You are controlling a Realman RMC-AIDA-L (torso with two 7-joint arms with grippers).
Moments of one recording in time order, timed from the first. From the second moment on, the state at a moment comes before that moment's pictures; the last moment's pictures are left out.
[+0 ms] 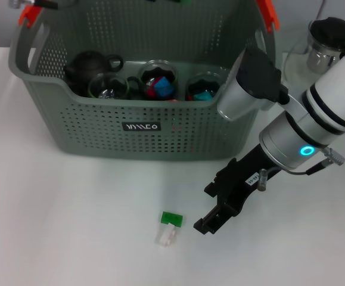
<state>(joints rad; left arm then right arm) -0.82 -2.07 0.91 1.36 2.25 1.46 -2.26 0.88 2.10 -1.44 -0.83 -2.28 -1.48 2.18</state>
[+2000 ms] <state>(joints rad) -0.46 -2.17 1.45 1.53 2.45 1.83 -1.91 0.88 2.10 -1.42 -0.83 -2.28 -1.47 2.19</state>
